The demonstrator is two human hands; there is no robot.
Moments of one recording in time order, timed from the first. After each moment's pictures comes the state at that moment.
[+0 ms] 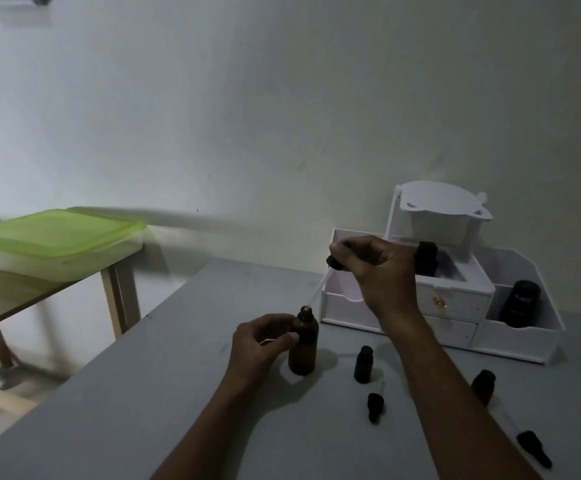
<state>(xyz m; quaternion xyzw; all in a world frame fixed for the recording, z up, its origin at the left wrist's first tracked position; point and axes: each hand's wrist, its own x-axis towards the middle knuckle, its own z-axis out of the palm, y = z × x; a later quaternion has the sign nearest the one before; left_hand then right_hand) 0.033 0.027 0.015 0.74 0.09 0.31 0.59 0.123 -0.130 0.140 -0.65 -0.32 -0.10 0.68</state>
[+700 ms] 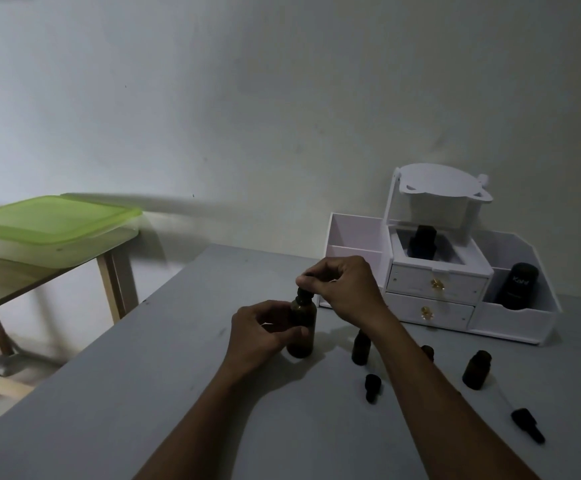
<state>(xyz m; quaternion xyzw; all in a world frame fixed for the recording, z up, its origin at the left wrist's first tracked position) 0.034 0.025 0.011 0.78 0.10 0.31 0.53 0.132 -0.109 0.094 -0.76 -0.39 -0.03 0.52</state>
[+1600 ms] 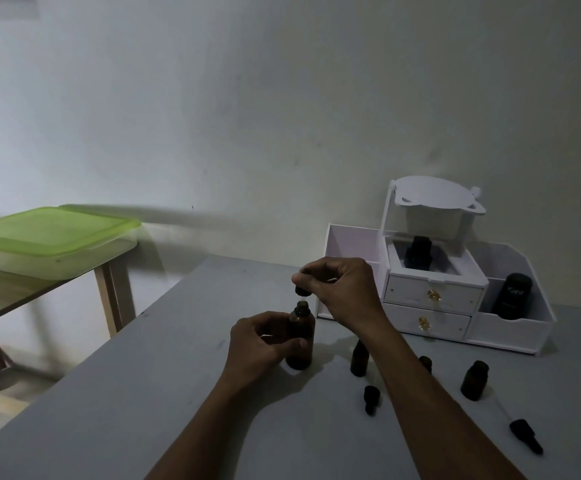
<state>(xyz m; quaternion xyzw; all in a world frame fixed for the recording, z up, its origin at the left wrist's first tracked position) 0.032 0.023 0.011 0.78 0.11 0.31 0.54 0.123 -0.108 0.105 -0.72 -0.40 -0.07 0.56</state>
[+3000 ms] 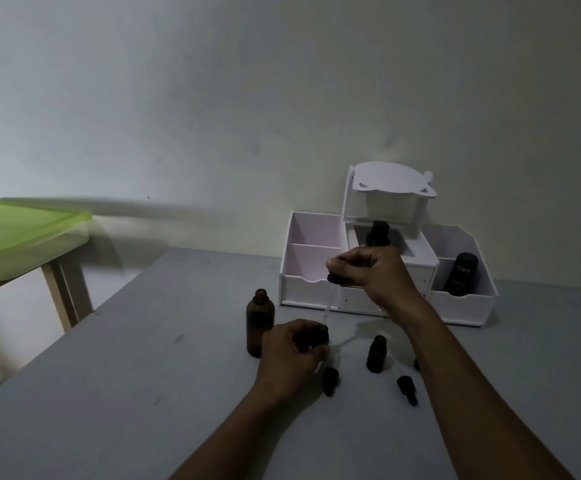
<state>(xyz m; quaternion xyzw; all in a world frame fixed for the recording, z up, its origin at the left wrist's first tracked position) 0.065 -0.076 0.009 0.81 0.12 0.21 0.54 0.170 -0.196 0.114 -0.72 -0.30 0.02 0.62</state>
